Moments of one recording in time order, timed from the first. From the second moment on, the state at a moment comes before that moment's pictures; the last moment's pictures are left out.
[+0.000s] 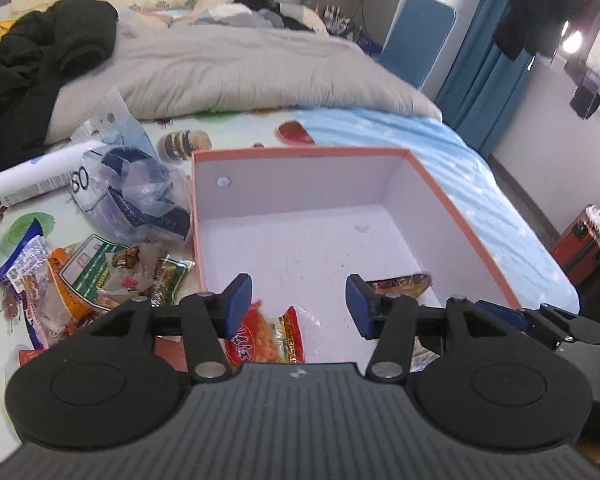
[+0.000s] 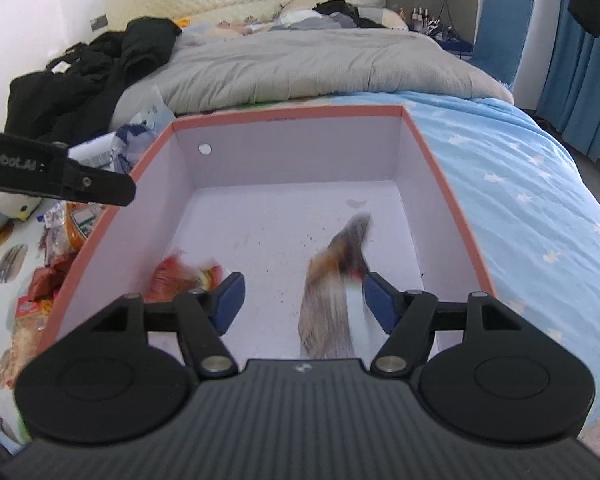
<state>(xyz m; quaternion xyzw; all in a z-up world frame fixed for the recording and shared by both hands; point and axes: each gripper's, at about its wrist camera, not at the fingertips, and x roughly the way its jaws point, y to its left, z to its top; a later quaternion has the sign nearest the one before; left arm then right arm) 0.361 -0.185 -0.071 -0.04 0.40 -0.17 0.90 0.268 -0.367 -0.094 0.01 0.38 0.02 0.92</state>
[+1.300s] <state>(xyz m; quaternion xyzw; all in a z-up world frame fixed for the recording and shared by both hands) 0.175 -0.070 -0.062 -0.05 0.29 -0.13 0.95 0.129 -0.310 -0.058 0.05 0.25 0.08 0.96</state>
